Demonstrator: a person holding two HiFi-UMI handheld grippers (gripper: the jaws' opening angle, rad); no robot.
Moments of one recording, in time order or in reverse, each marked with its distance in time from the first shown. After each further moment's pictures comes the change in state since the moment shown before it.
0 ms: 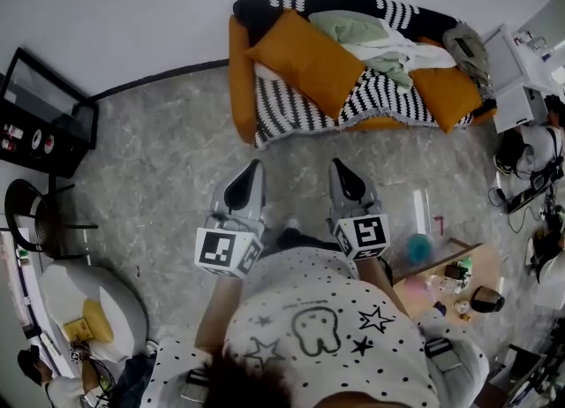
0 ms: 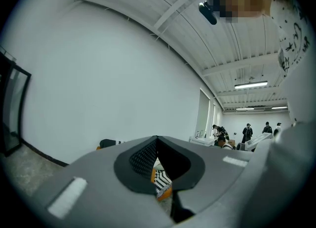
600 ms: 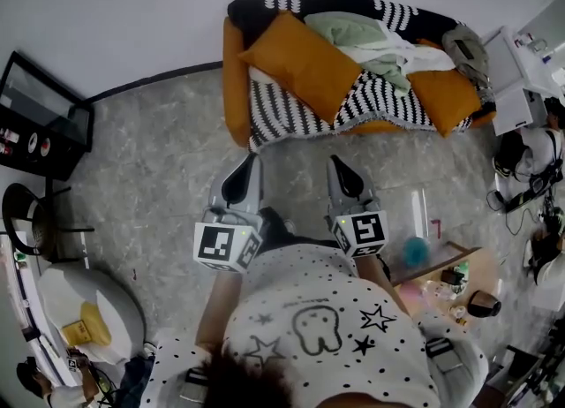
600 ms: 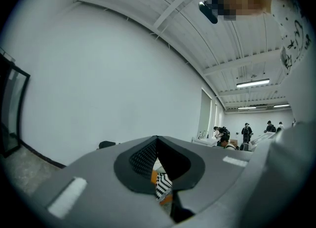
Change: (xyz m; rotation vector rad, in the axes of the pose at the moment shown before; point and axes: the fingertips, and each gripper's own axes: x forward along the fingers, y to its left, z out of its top) left arm 0.041 0.007 0.001 0.007 -0.015 0.019; right arm 0.025 -0.027 -0.001 -0.008 0.009 0.005
